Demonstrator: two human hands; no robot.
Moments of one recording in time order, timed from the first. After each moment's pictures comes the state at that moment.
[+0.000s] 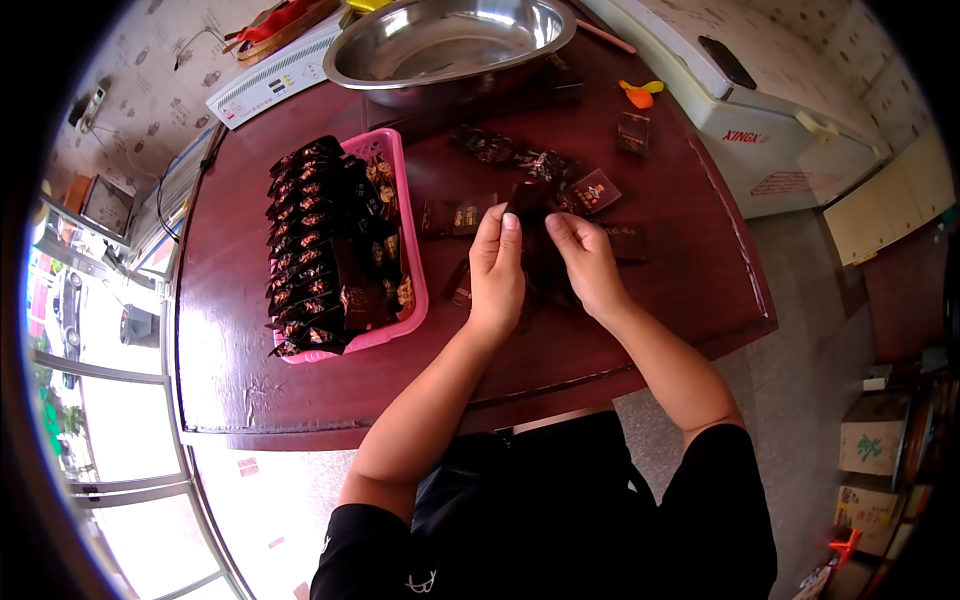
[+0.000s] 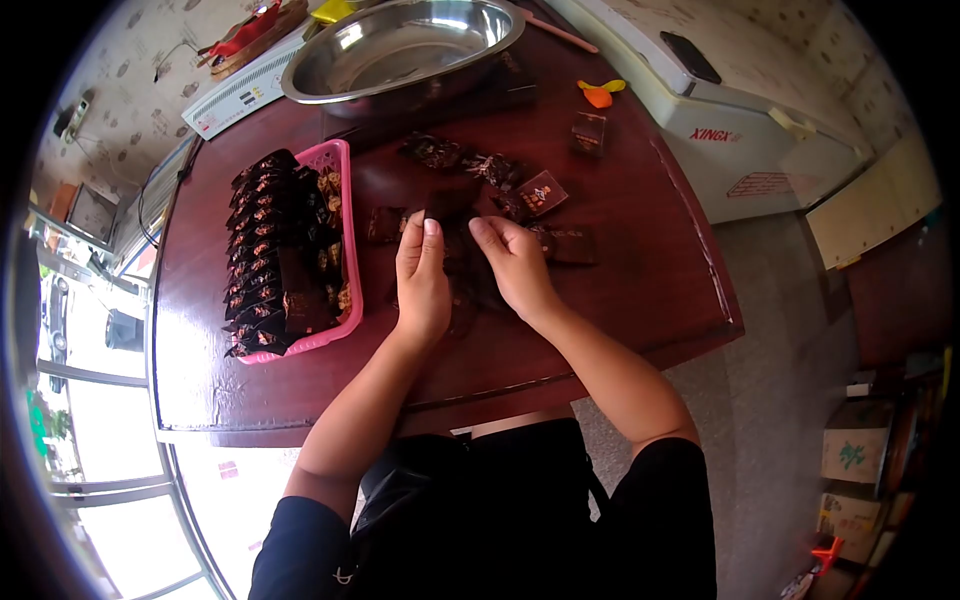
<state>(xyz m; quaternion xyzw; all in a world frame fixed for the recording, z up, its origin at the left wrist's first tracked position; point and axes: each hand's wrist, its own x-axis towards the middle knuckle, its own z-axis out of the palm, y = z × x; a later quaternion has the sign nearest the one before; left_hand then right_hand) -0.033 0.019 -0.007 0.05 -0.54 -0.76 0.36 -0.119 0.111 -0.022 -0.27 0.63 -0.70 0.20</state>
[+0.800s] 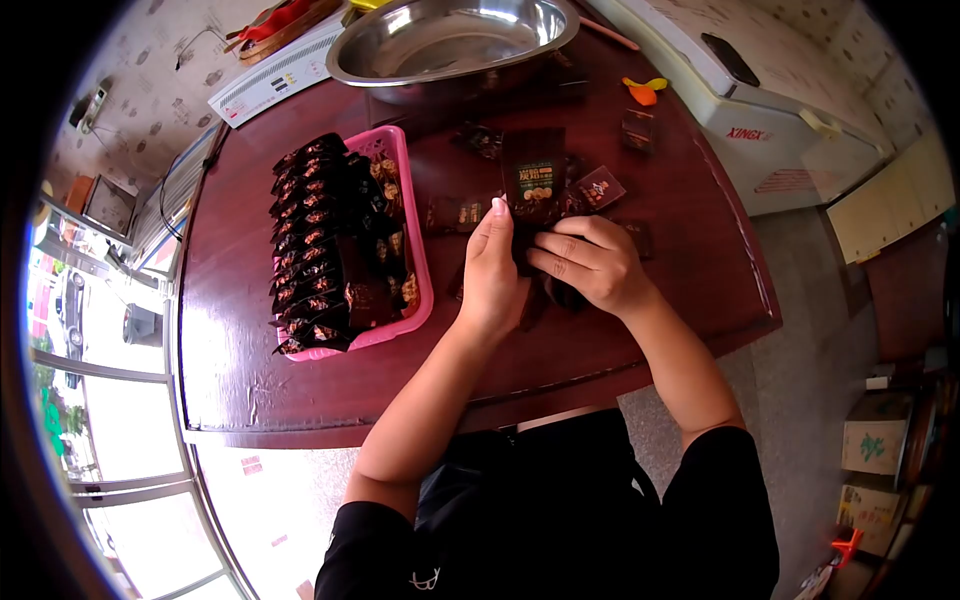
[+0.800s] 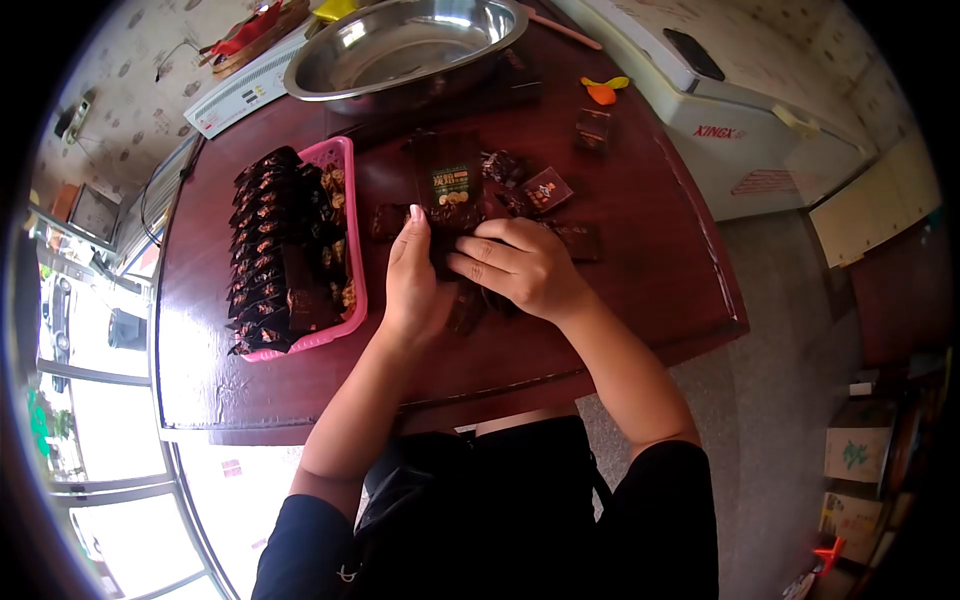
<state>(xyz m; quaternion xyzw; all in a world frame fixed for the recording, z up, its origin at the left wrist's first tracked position) -0.023 0.011 0.018 0.02 -0.35 -0.91 0.22 -0.128 0.128 0.019 -0.67 0.57 -0.35 -0.33</state>
